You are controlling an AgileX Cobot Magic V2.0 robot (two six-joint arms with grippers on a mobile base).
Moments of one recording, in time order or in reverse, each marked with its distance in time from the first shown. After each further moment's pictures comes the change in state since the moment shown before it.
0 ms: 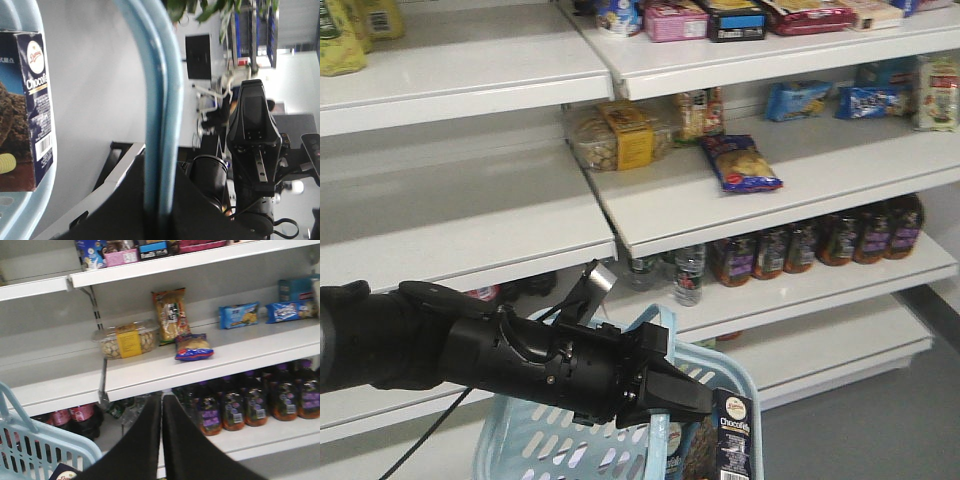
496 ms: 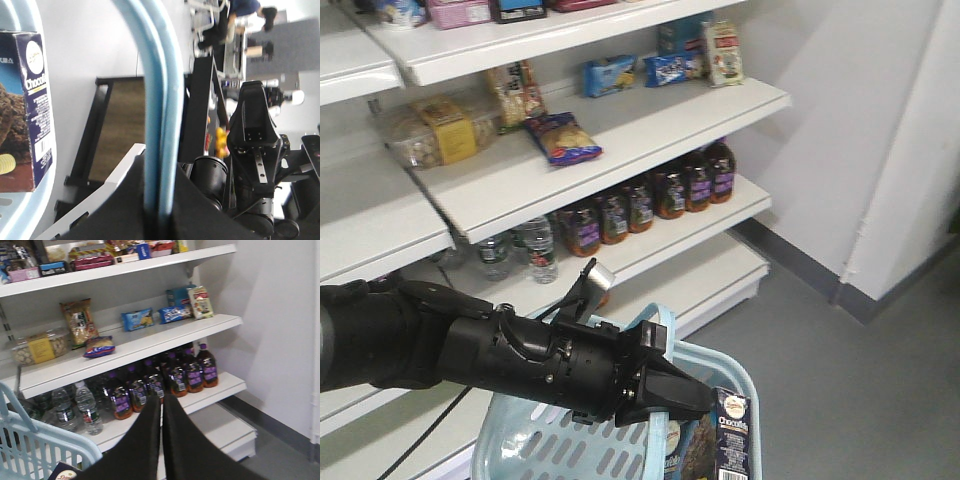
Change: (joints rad) left arm 0.000 0.000 0.000 0.000 0.000 0.000; right arm 0.000 0.000 0.000 0.000 0.000 0.000
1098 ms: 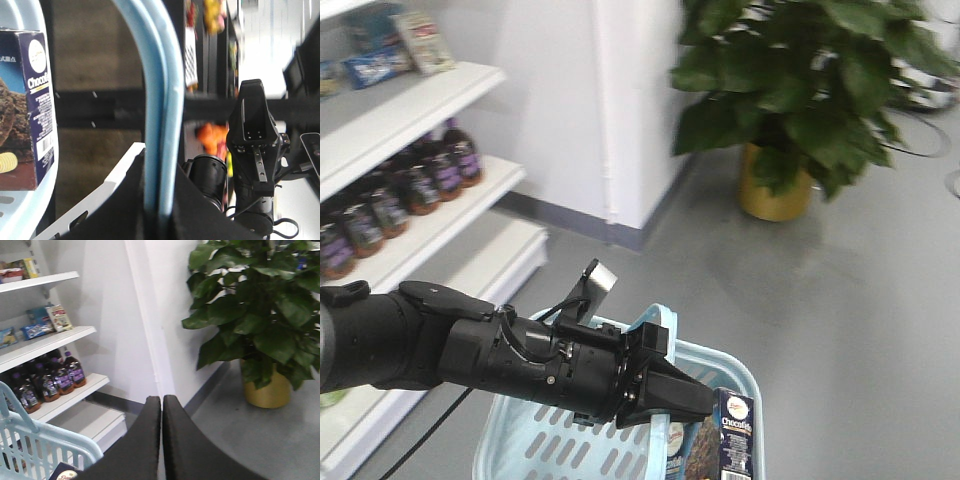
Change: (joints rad) left arm 0.000 0.000 0.000 0.000 0.000 0.000; right arm 0.000 0.000 0.000 0.000 0.000 0.000
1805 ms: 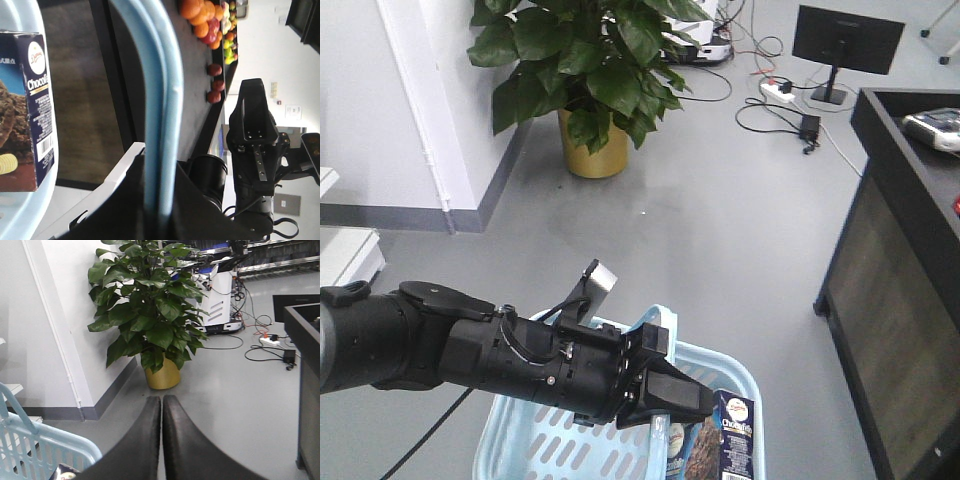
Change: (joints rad) left arm 0.000 0.000 0.000 0.000 0.000 0.000; right arm 0.000 0.000 0.000 0.000 0.000 0.000
